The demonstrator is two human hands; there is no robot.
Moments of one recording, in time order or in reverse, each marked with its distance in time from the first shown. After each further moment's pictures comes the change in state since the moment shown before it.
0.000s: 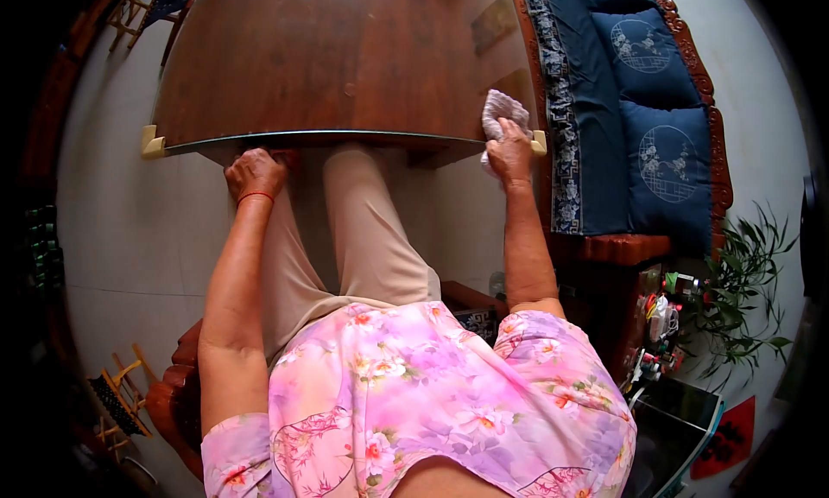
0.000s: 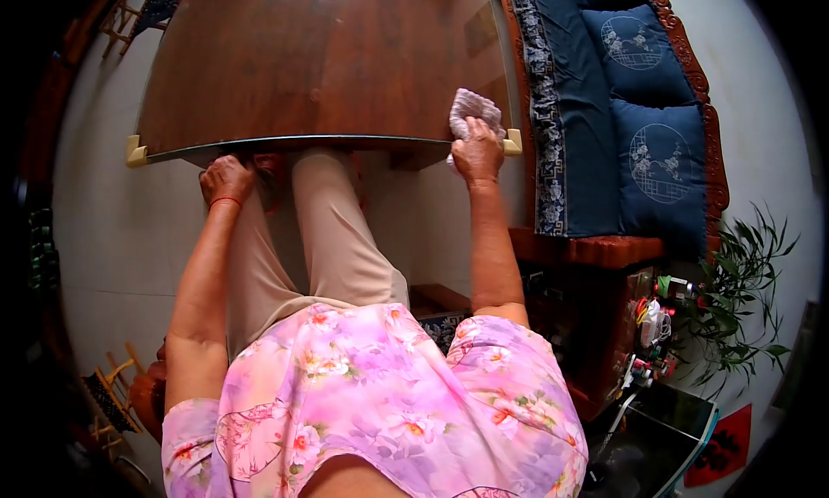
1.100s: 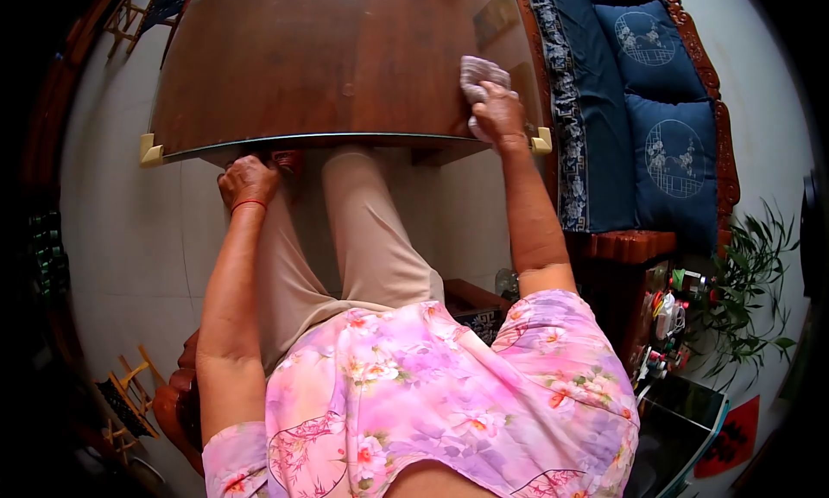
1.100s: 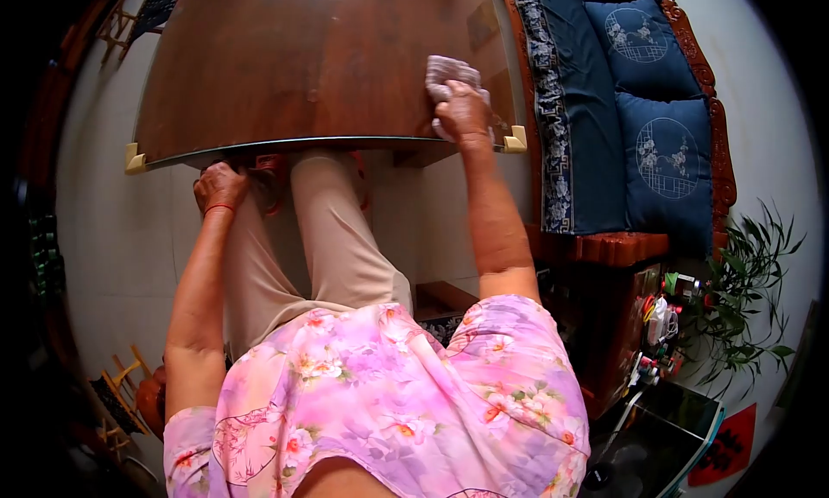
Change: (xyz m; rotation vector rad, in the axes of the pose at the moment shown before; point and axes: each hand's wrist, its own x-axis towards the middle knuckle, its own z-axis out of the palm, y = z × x) left_hand 0.004 -0.007 -0.002 0.008 -0.029 -0.065; right_hand 0.067 -0.039 -0.001 0.034 -0.100 -0.038
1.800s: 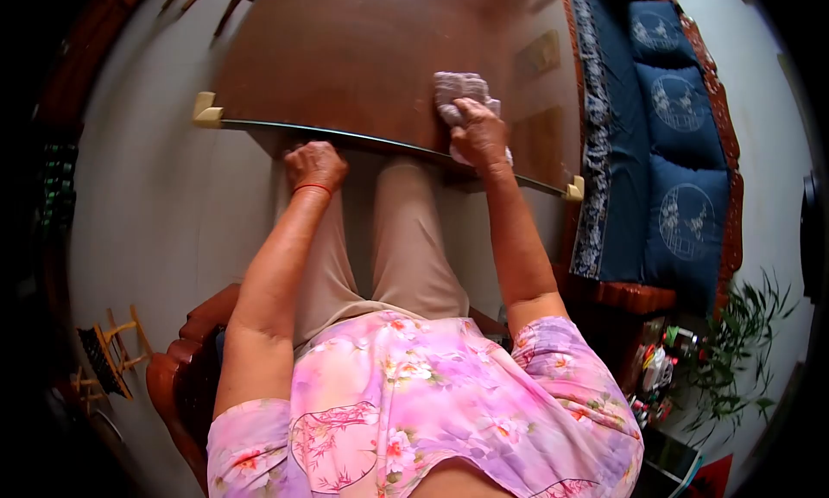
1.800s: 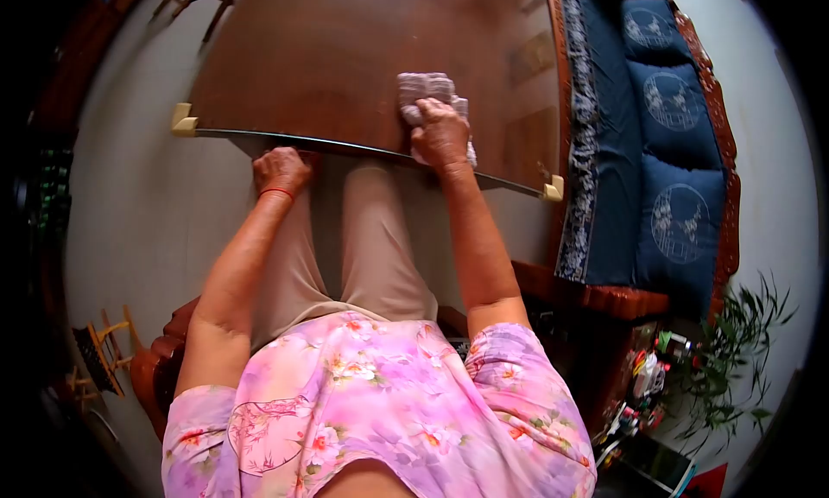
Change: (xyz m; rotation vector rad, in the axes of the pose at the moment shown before) left_hand 0.007 0.006 0.010 -0.036 -0.034 0.043; right_hand -0.008 -0.137 0.024 0.154 0.034 -0.343
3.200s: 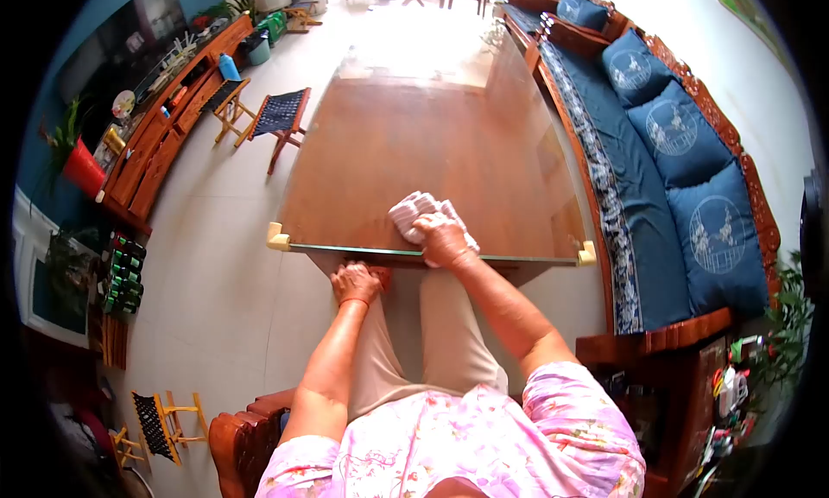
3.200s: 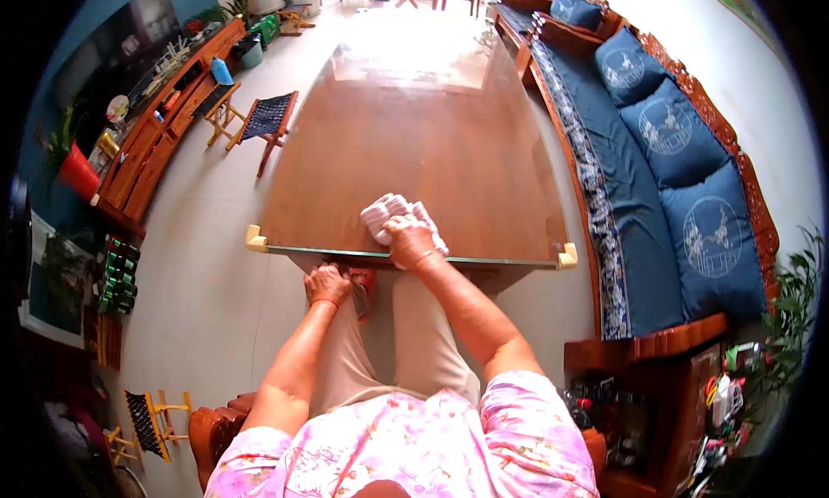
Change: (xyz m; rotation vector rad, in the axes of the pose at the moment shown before) left_hand -0.020 -0.023 0.002 0.035 0.216 0.094; right_hand 0.007 -0.074 0.013 0.091 -0.096 -0.199
